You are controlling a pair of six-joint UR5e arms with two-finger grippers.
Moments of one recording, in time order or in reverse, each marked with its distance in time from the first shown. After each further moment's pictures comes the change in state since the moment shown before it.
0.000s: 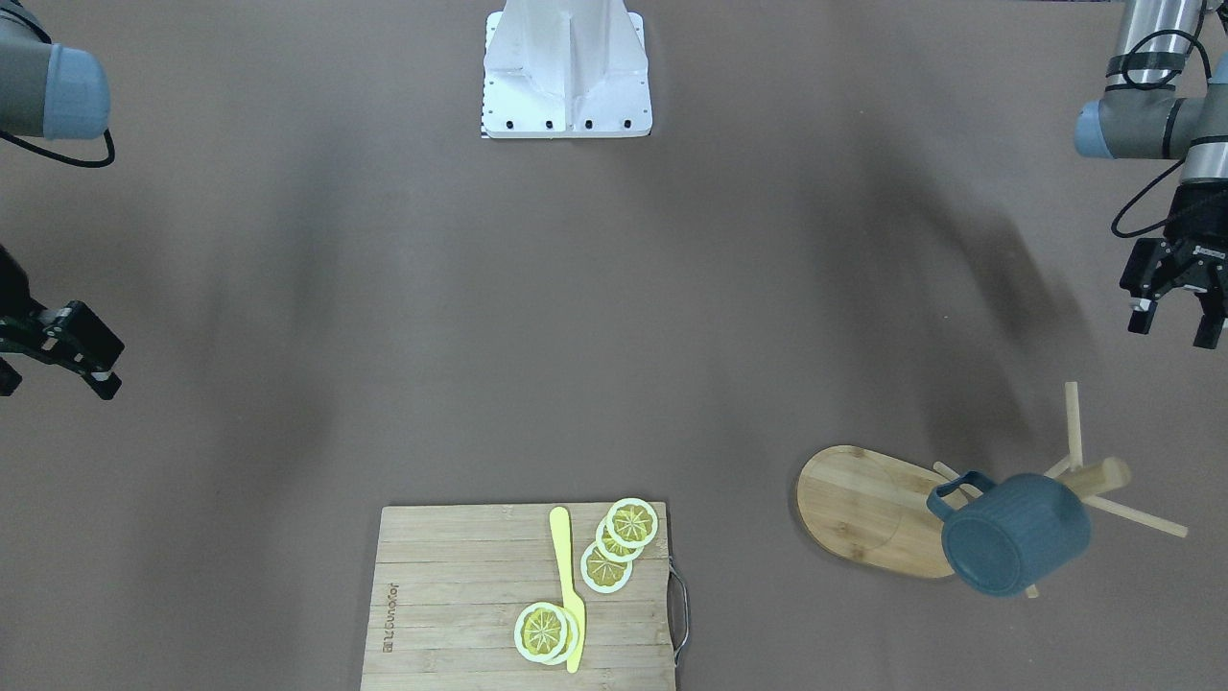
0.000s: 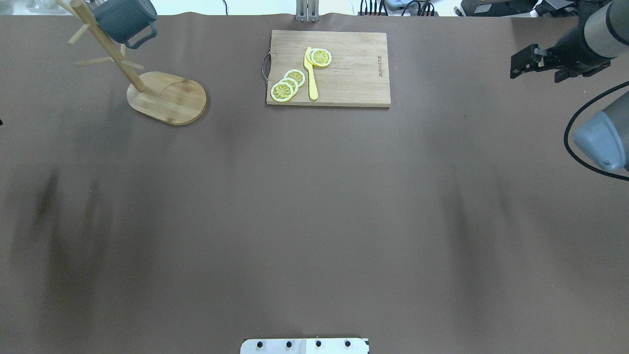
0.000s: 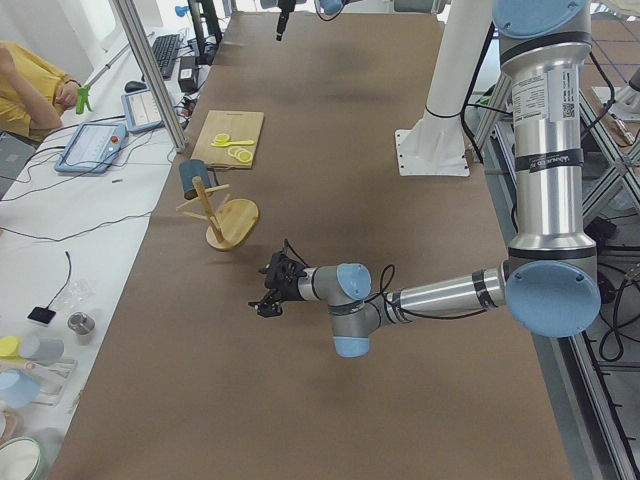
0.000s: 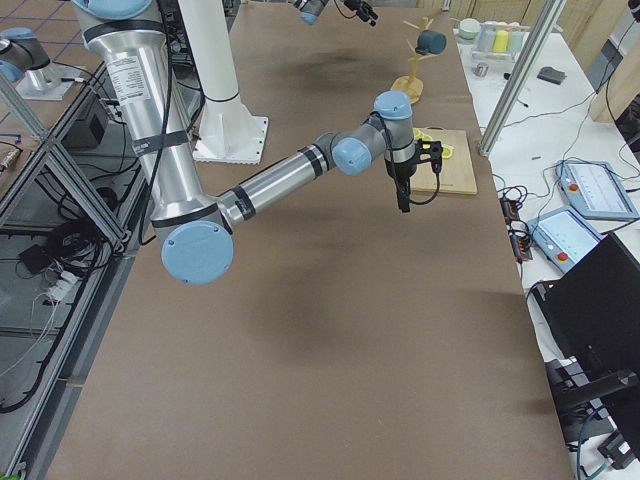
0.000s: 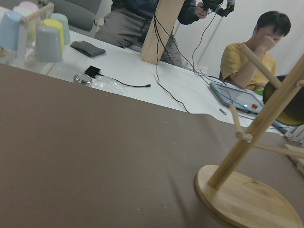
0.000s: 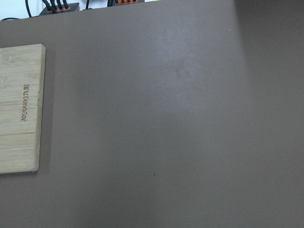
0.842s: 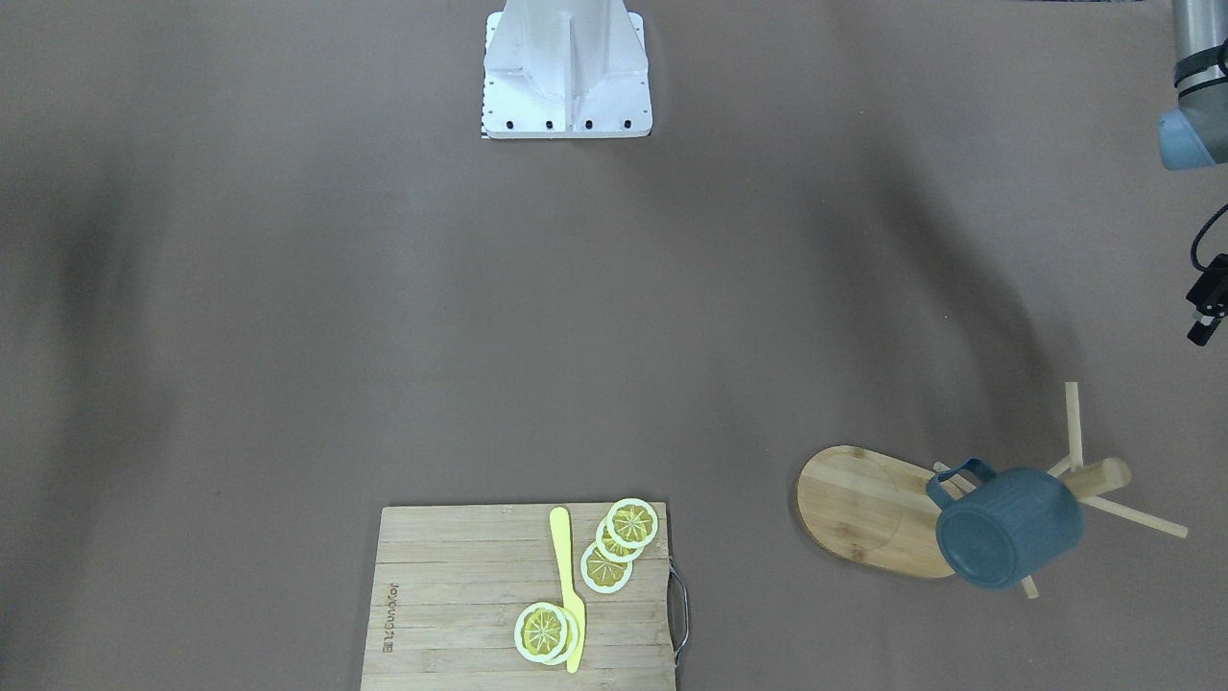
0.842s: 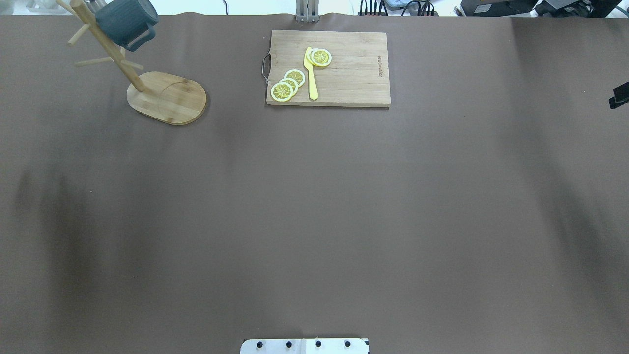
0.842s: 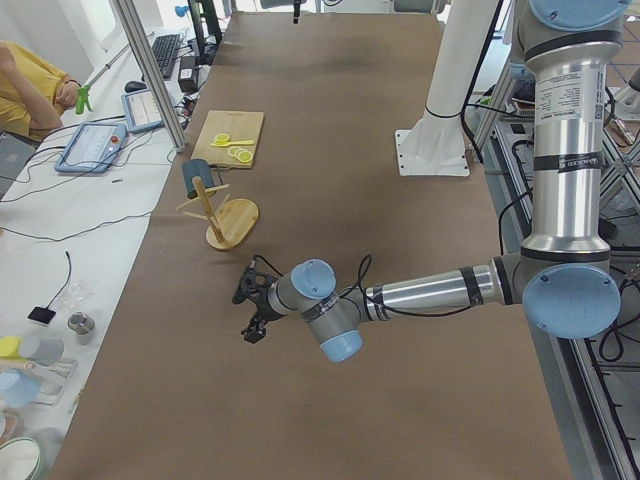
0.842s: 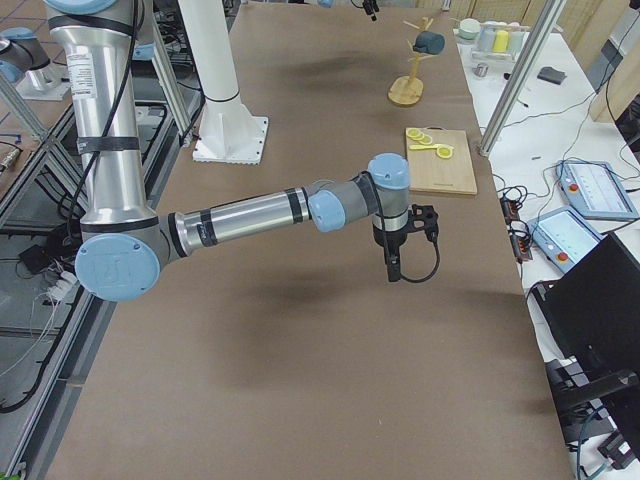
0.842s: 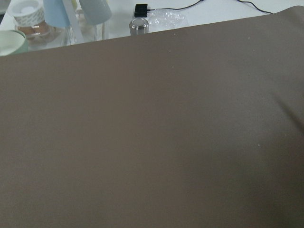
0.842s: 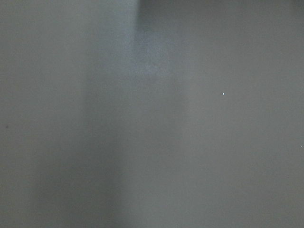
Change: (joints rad) left arm -0.291 -0.078 -0.062 0.523 -0.548 0.208; right arm 0.207 -0.194 -0.080 -0.009 0.125 -0.430
